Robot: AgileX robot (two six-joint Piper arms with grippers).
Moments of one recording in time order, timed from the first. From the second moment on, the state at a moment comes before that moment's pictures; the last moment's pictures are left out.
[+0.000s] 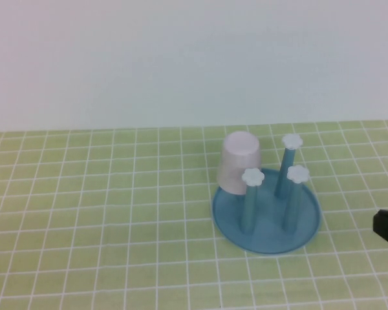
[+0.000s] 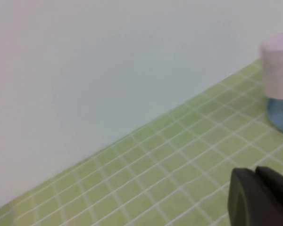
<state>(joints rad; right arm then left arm) 0.35 0.76 -0.41 -1.75 -0.34 1.65 -0.35 0.24 -0.33 0.11 0.30 0.22</state>
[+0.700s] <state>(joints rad) 0.35 0.73 -0.41 -1.75 -0.32 1.71 0.07 -0.03 -0.11 -0.14 0.30 0.17</state>
